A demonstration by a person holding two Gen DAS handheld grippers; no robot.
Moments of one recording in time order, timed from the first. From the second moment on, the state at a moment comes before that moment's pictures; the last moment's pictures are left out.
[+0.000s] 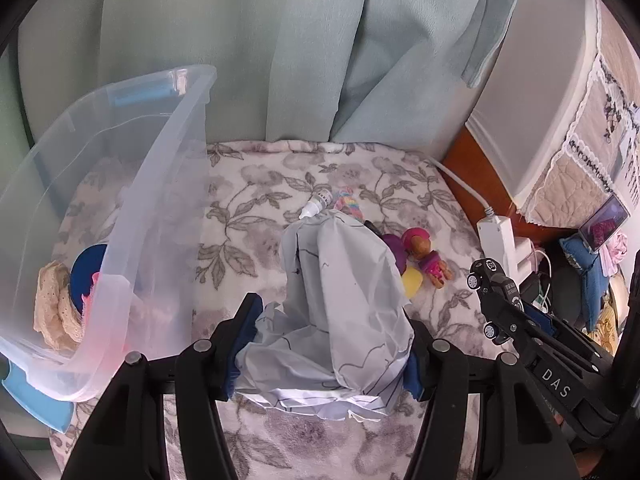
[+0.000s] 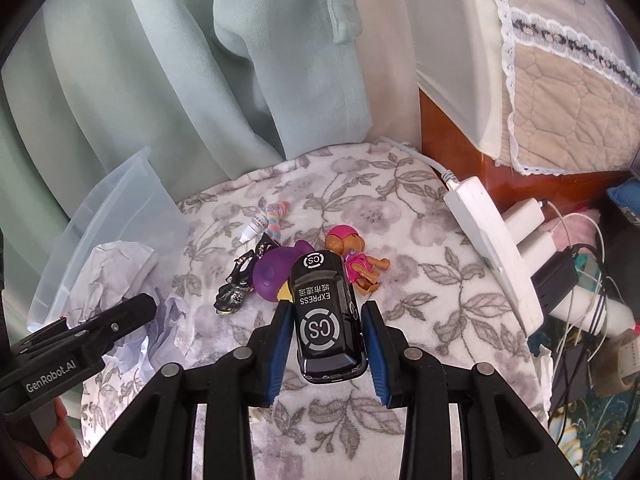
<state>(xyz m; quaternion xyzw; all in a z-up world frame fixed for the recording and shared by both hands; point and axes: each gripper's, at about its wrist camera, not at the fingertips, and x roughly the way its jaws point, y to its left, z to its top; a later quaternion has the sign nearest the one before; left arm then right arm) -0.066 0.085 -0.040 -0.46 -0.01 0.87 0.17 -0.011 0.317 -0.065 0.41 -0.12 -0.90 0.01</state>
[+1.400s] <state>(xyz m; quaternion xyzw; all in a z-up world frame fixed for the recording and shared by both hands) -0.046 0.024 0.042 -0.35 -0.10 0.91 0.19 -0.009 0.271 0.027 0.33 -0.12 -0.93 0.08</state>
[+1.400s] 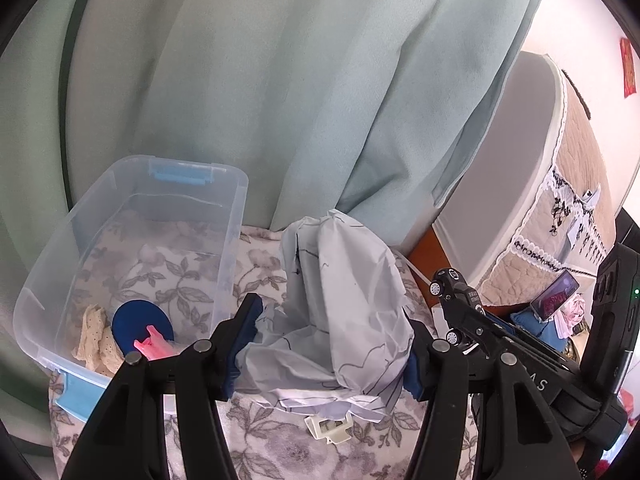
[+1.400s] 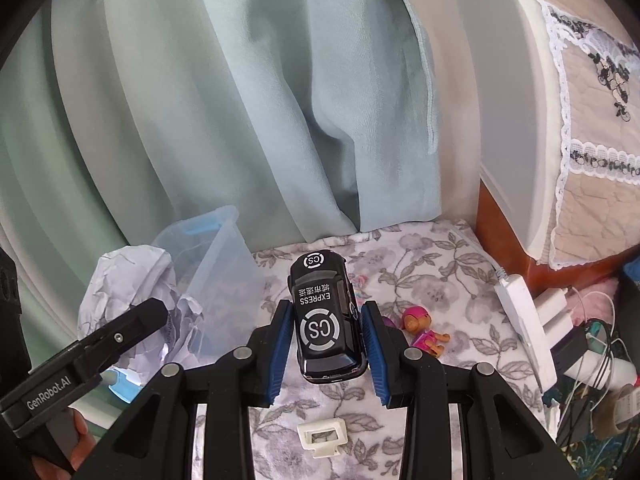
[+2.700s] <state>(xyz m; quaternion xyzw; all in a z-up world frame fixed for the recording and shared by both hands) -0.056 -0.120 0.035 -0.32 -0.18 0.93 0.03 -0.045 0.106 0.039 0.37 -0.09 -0.89 0.26</state>
